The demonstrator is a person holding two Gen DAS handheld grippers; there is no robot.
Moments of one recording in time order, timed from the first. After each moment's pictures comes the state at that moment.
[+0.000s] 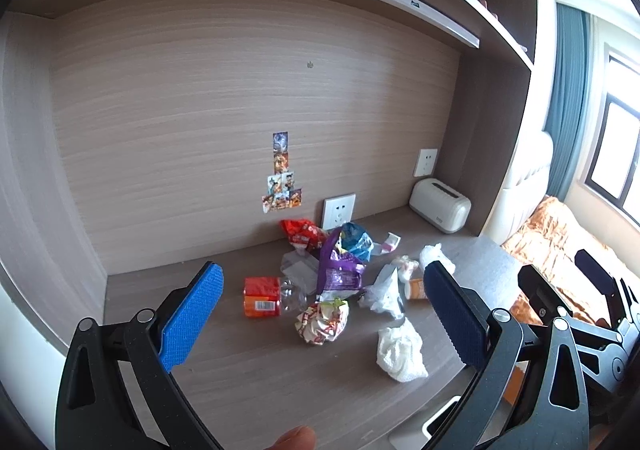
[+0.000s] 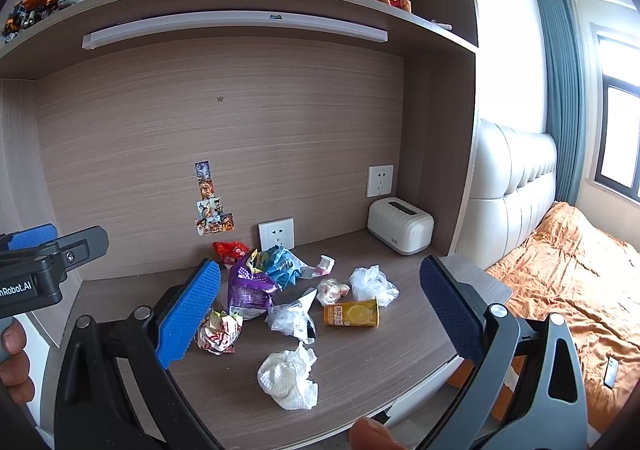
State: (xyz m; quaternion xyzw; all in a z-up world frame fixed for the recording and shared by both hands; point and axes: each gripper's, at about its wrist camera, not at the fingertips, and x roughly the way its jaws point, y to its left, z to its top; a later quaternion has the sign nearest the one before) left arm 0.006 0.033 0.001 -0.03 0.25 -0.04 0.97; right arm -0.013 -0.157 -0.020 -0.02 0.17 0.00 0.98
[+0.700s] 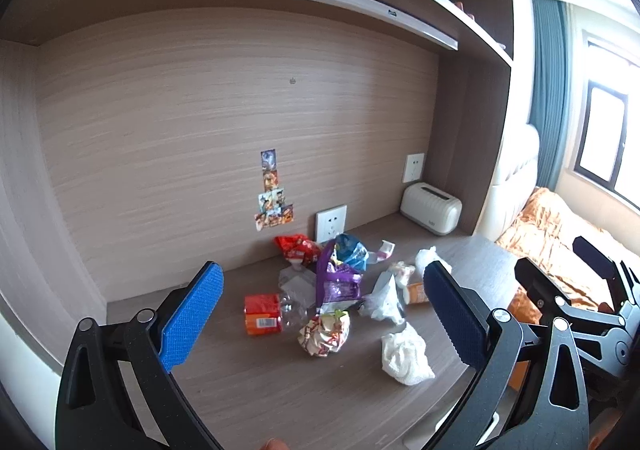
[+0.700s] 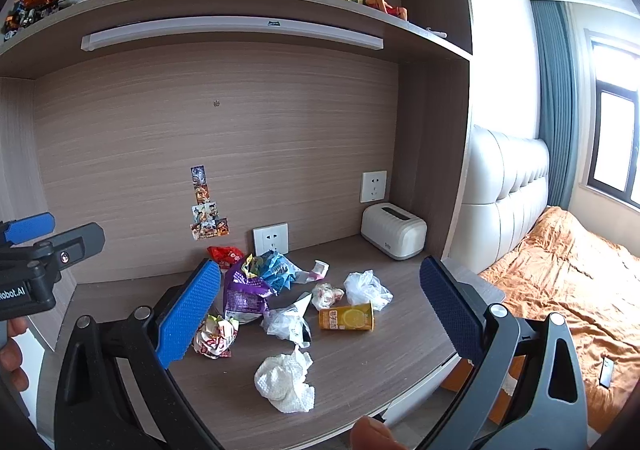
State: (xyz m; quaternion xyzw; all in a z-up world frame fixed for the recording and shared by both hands) left arm 0.005 0.034 0.006 0.00 0.23 -0.07 0.97; right arm -0.018 -0.153 -0.017 -0.02 0.16 -0.02 0.99
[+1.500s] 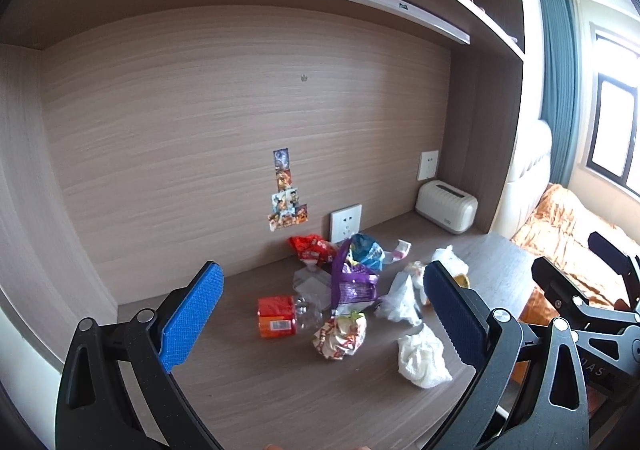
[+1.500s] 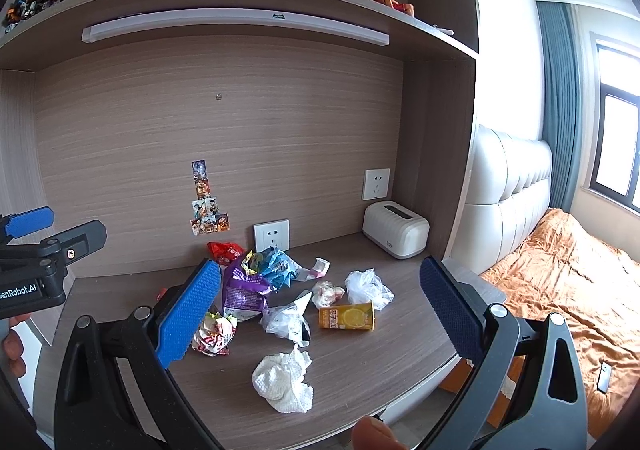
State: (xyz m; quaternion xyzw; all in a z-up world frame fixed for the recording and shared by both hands) left arm 0.012 0.035 0.002 0.02 0.22 -0.04 0.97; right arm -0.012 -0.153 -0.019 -0.03 0.17 -0.01 0.98
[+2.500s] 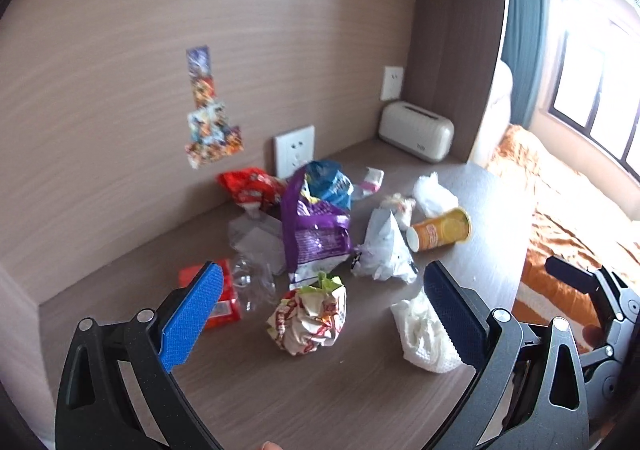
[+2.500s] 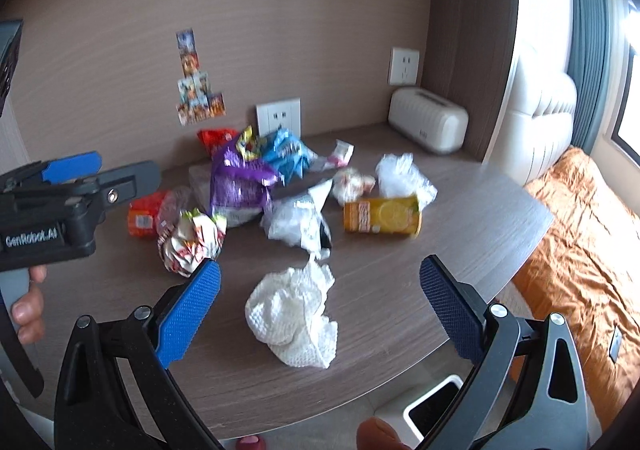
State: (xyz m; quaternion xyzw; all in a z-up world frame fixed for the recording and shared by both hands) left arm 0.123 0.015 -0.114 0.03 0.33 -0.17 0.93; right arm 0.063 -0.140 -0.141 -0.02 0.34 0.00 0.94
